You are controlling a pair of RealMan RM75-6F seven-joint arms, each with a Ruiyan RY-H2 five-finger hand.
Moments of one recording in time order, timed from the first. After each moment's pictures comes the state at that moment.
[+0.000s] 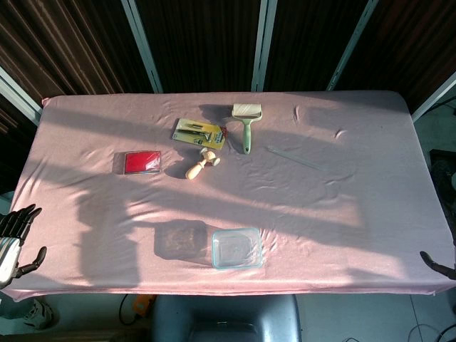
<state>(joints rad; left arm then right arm) -0.15 -1.06 0.02 -1.45 1.55 1.42 -0.29 -0.02 -1.05 0.09 -1.57 -1.41 1.57 0.01</state>
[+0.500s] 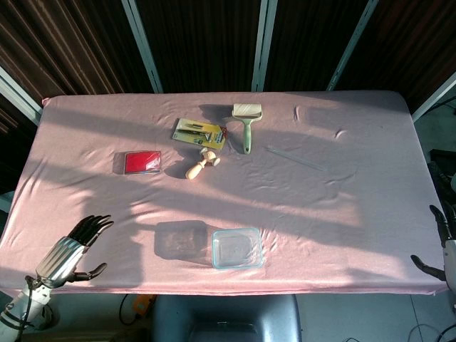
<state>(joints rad) -0.33 -1.16 0.08 -1.46 1.88 1.34 -0.44 -0.02 -1.06 0.07 -1.58 -1.45 1.56 -0.03</state>
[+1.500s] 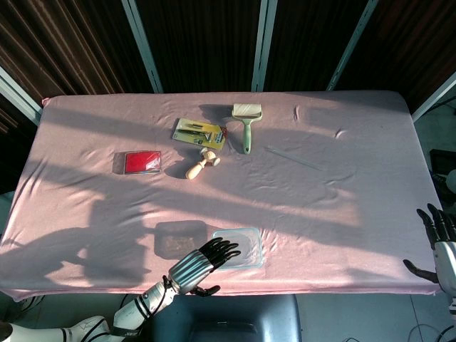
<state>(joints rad) -0.58 -1.72 -0.02 -1.49 1.75 0.98 -0.06 0.00 -1.04 0.04 -1.58 -1.49 1.51 0.01</state>
